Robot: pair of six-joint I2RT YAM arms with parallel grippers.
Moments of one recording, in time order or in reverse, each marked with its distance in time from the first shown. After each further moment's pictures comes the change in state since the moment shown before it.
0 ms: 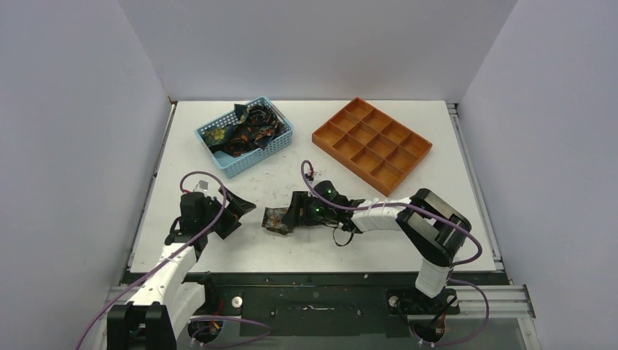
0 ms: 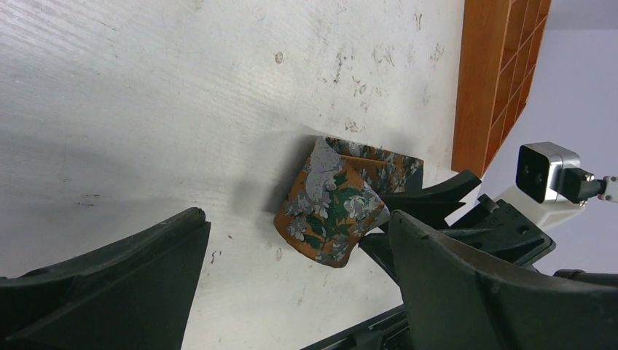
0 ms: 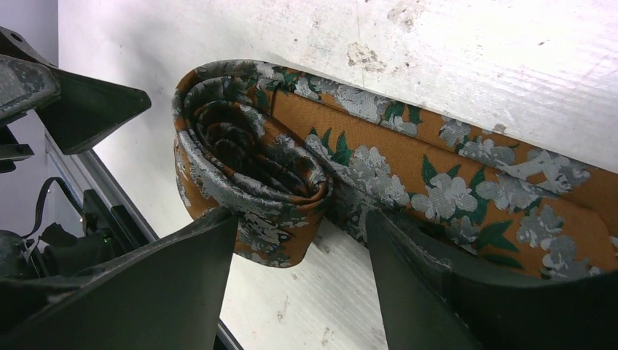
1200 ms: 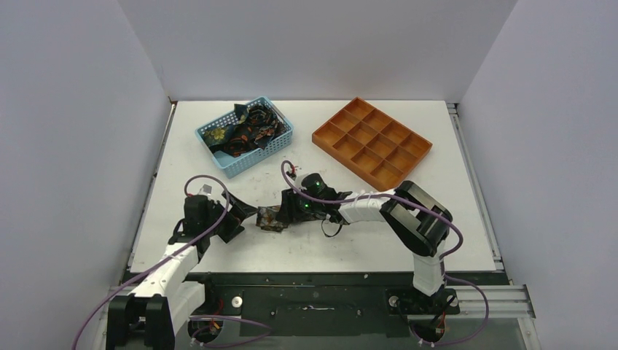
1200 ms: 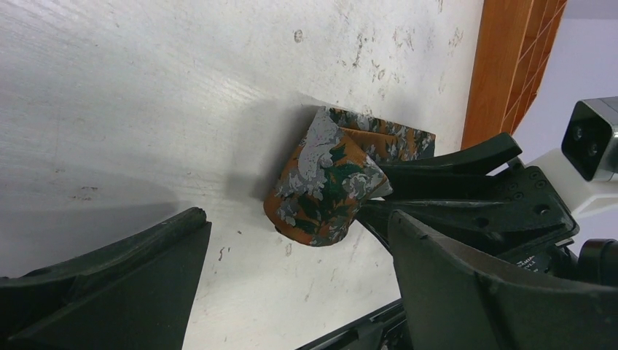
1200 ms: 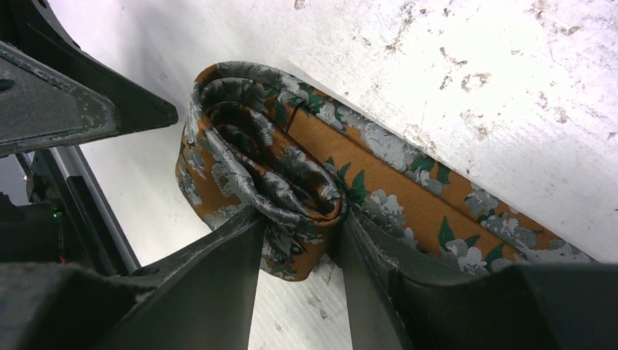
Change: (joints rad) left arm -0.019 0.042 -0.045 0.047 0.012 -0.023; right arm 0.002 0.148 0.166 -0.004 -0.109 -0.252
